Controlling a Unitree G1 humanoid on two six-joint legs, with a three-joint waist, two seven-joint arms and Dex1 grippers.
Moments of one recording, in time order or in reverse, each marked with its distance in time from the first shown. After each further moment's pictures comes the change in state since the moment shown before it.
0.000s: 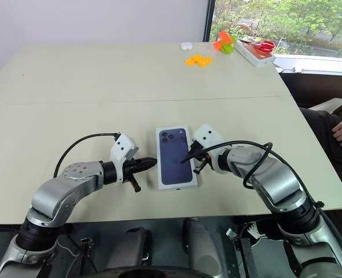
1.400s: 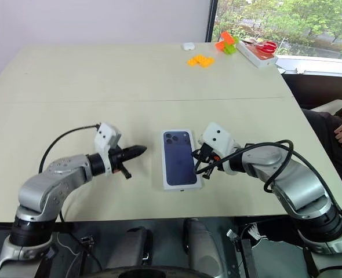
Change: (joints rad) left arm -0.112 -0.062 0.188 0.050 -0.107 0.015 0.040; right arm 0.076 -0.135 -0.093 -0.084 0.067 -0.177 0.202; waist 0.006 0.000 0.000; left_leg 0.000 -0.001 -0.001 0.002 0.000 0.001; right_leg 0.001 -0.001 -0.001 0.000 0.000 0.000
